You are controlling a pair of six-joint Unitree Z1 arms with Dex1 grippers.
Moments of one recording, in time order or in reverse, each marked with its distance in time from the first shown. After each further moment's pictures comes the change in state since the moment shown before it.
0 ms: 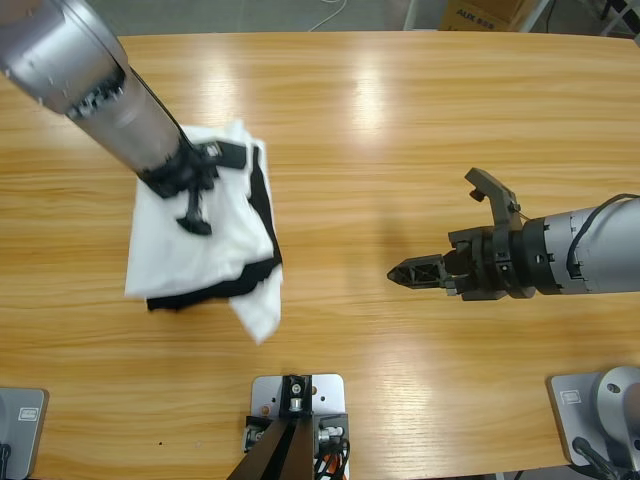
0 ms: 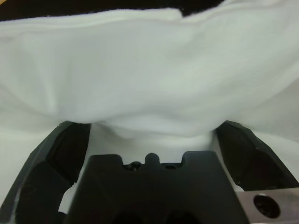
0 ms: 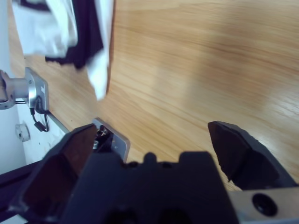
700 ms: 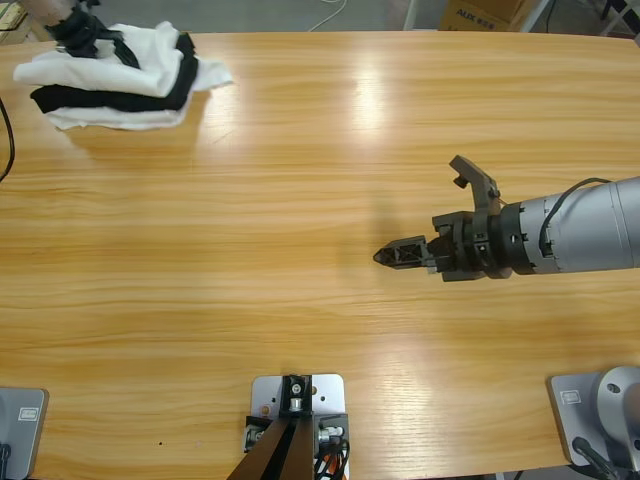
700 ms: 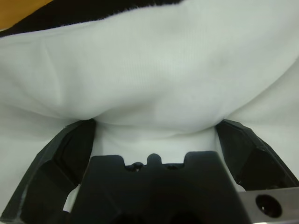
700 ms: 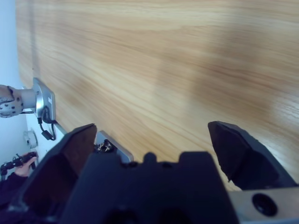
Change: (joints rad) arm 0 0.590 0.464 -0.946 0.334 0.026 -0.633; arm 1 -0.037 0.088 0.000 -0.108 0.036 0.002
